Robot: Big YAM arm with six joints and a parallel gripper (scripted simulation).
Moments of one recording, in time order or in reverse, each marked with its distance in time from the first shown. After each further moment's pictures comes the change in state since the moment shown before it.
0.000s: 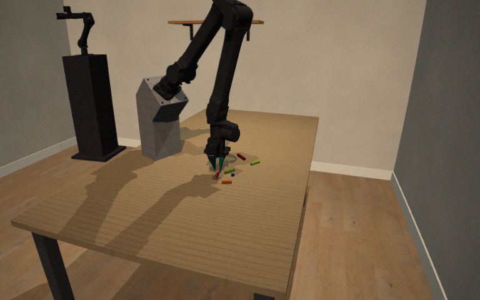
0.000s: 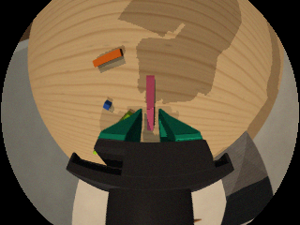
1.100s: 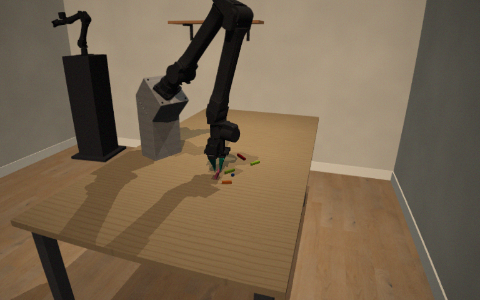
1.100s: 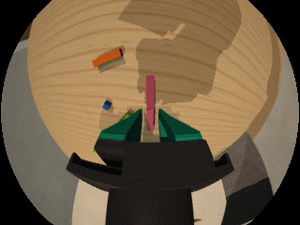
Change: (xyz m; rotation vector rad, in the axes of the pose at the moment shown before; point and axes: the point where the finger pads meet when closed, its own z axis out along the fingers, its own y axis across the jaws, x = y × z) arm 0.000 0.000 0.001 0.000 0.000 0.000
